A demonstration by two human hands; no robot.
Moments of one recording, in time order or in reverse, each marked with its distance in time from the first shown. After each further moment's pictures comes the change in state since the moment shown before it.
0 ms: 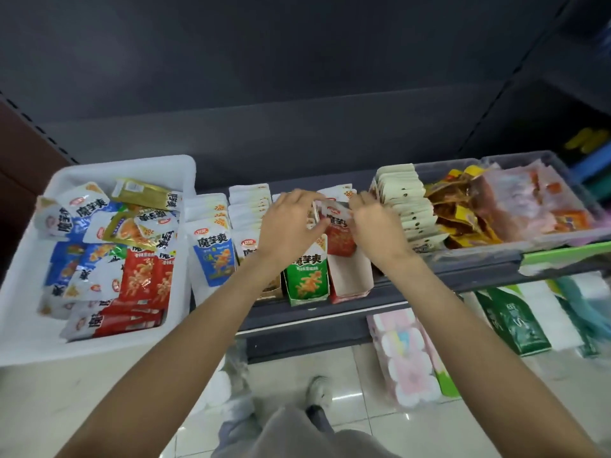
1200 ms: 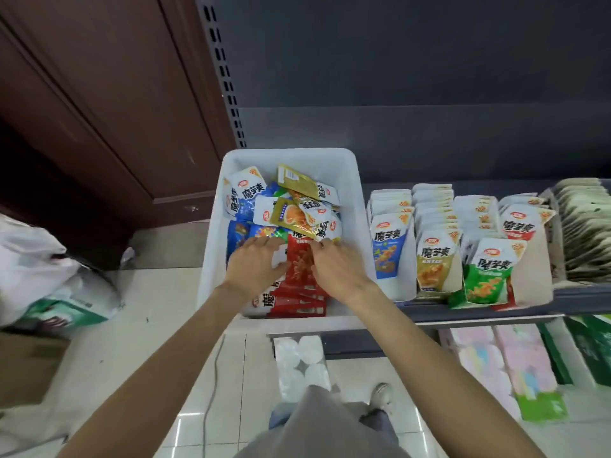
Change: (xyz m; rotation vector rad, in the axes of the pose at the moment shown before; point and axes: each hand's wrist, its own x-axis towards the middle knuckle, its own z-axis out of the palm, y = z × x) left_hand -0.146 -0.324 -0.112 0.187 -0.207 -0.244; right_hand 0.019 -0.352 0.067 0.042 -0.373 -0.183
